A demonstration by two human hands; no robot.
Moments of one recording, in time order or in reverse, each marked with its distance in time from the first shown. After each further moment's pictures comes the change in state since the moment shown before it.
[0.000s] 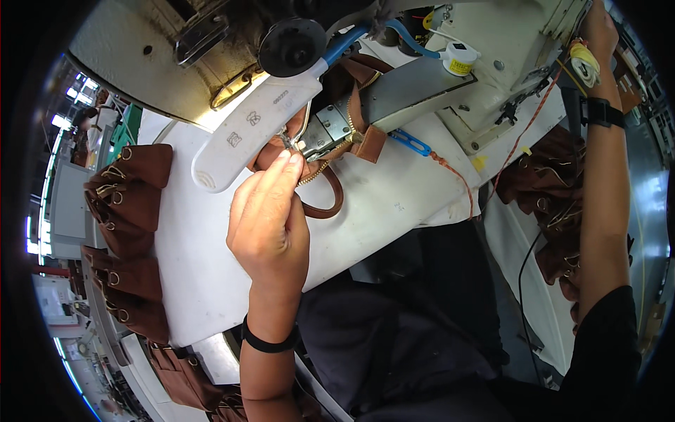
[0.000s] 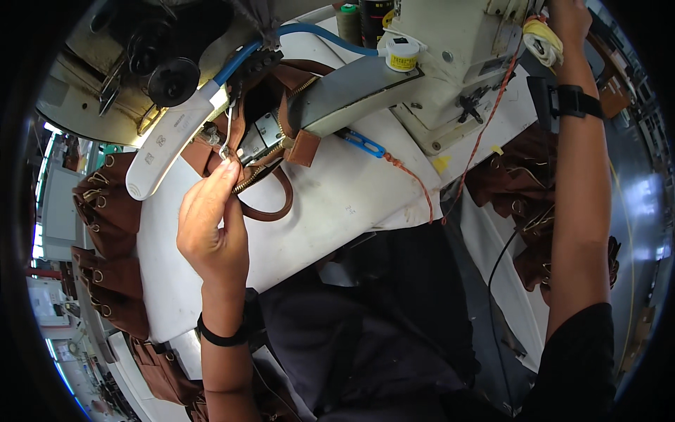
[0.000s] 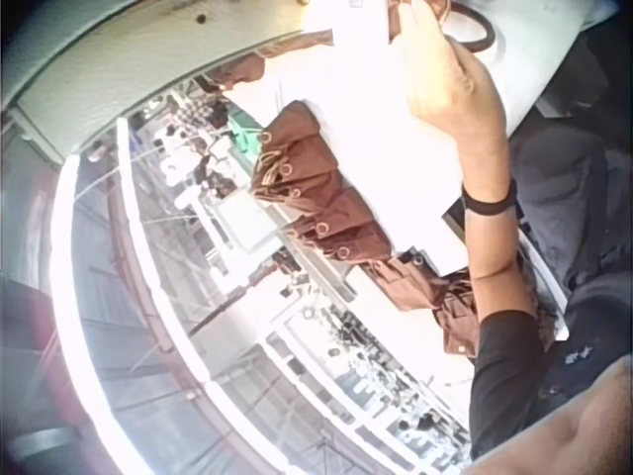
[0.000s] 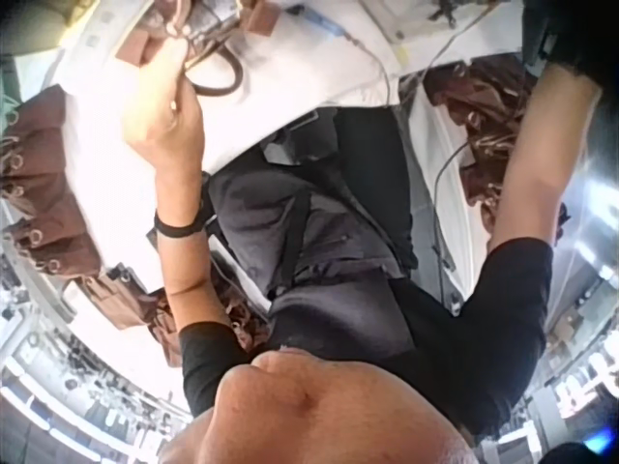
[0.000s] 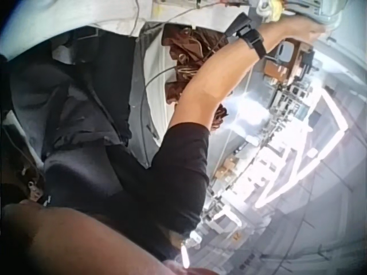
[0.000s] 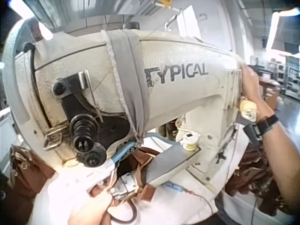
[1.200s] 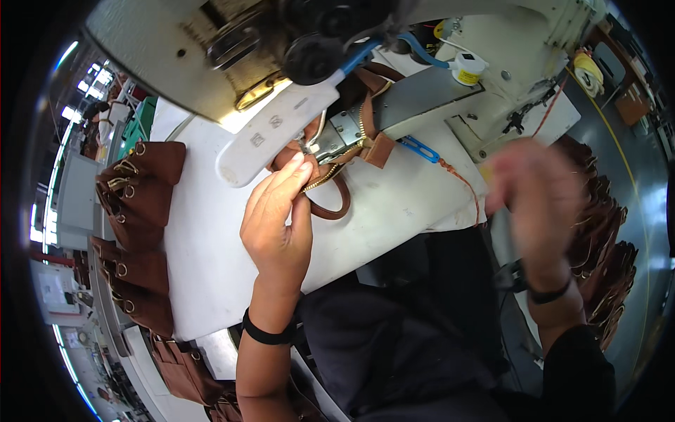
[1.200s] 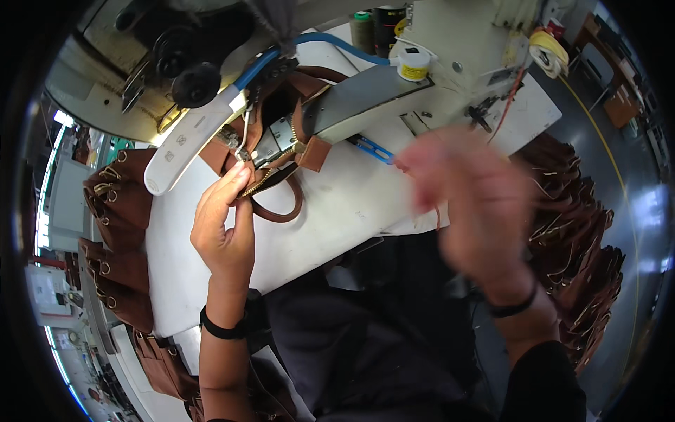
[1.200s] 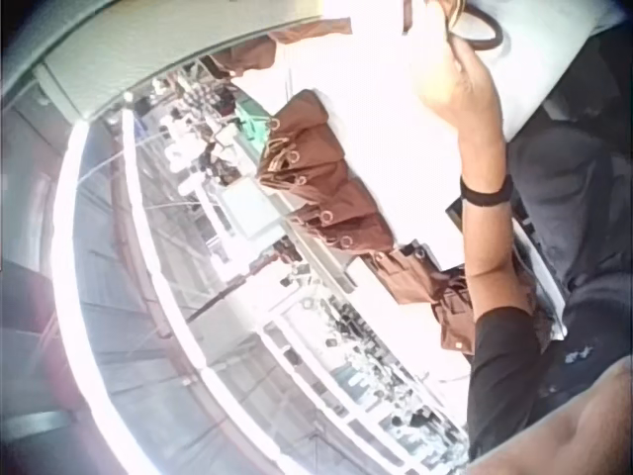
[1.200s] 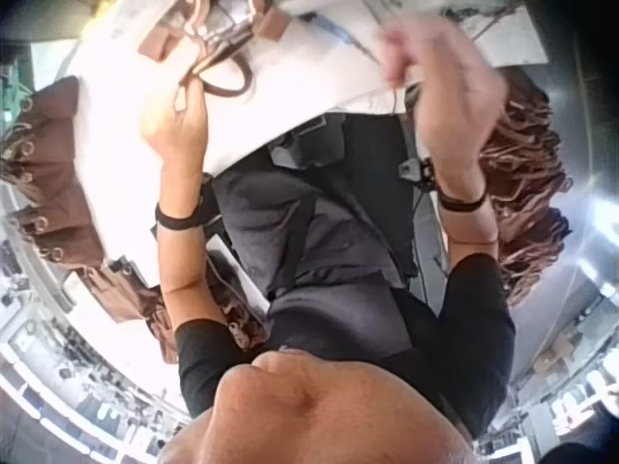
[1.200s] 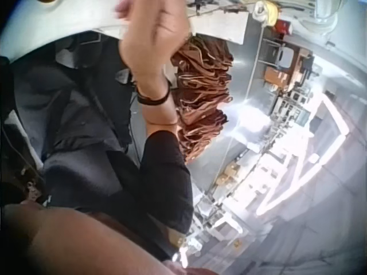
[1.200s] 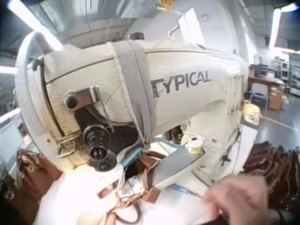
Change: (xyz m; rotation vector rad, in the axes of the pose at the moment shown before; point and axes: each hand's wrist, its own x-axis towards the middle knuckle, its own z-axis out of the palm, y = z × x) left_hand -0.011 -0.013 0.000 -0.134 -0.020 -0.063; right_hand -0.228 -0.170 -0.073 0.674 -0.767 0.333
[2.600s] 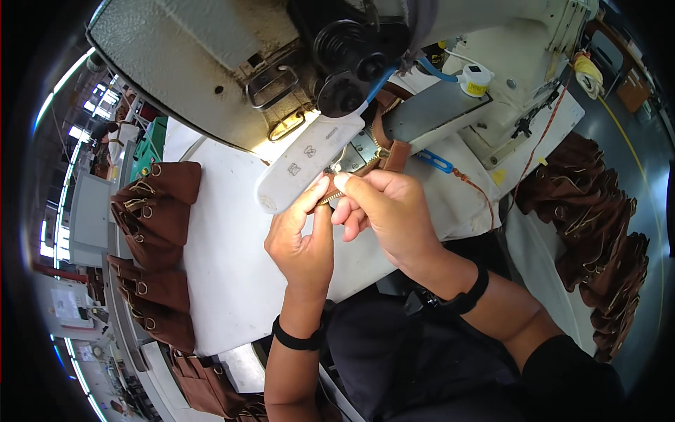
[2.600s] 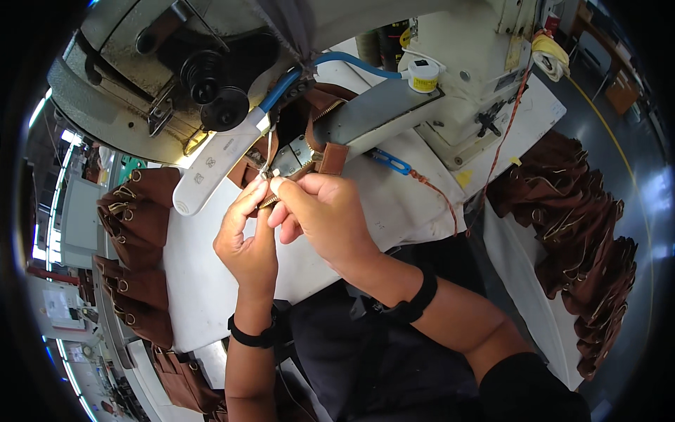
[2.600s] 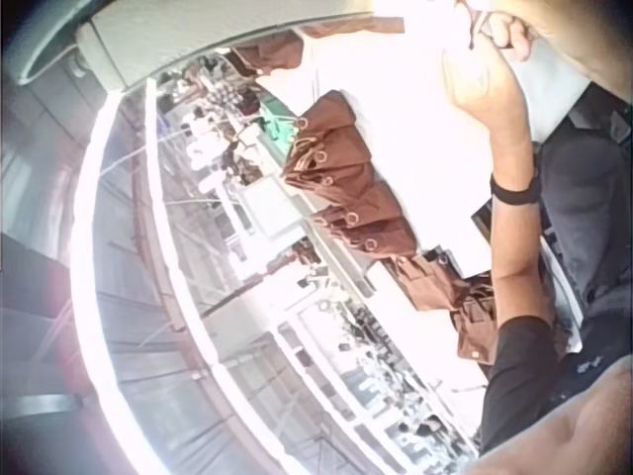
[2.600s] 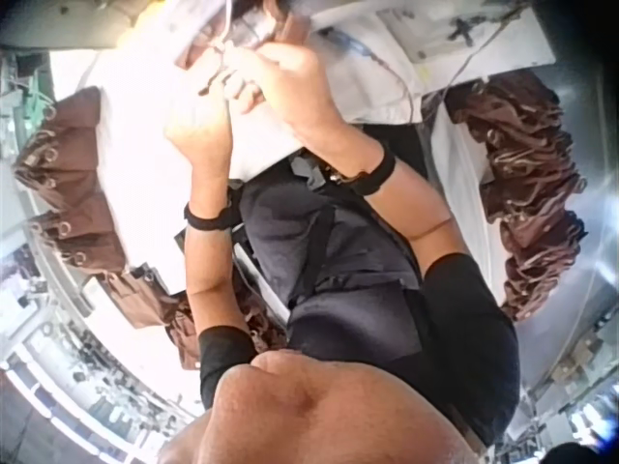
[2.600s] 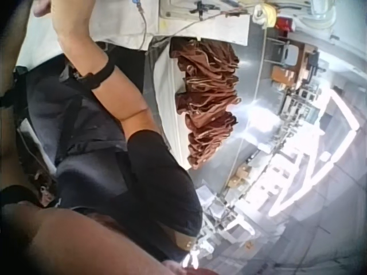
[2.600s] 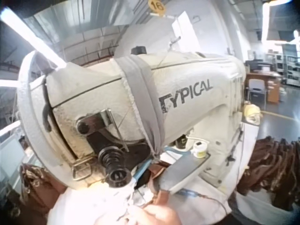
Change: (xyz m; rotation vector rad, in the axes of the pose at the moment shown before) left_hand -0.003 -0.005 0.009 -0.147 0.085 -0.286; right_hand 0.021 0.030 0.154 0.724 0.020 0.661
